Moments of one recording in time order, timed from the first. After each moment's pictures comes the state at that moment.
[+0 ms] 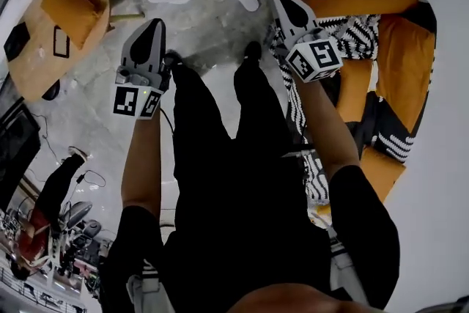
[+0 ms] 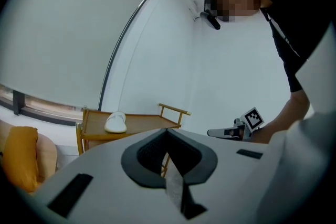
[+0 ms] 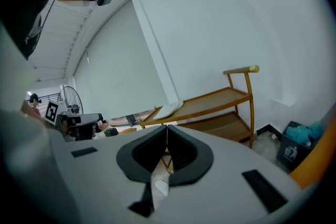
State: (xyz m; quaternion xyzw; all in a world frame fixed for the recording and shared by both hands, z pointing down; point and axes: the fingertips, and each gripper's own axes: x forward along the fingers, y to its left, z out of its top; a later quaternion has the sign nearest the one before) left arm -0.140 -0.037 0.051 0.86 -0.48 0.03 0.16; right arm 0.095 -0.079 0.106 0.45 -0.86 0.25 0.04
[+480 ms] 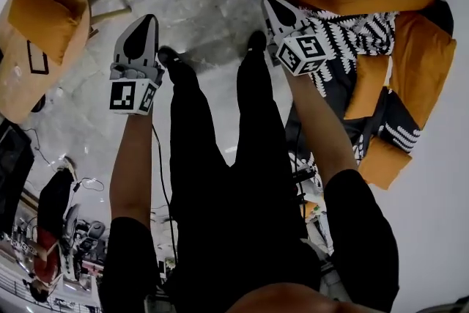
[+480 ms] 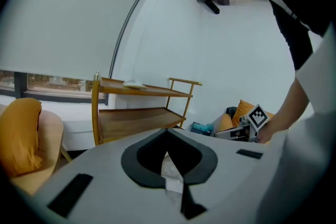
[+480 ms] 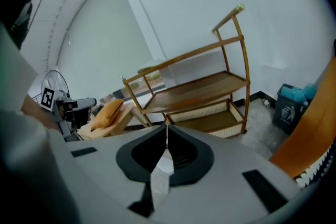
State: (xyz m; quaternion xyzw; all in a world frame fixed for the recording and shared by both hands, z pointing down) left arm -0.196 -0.049 0.212 0.85 -0.47 0.11 0.20; right arm 0.051 -0.049 0.298 0.47 -0.81 0.32 0.13
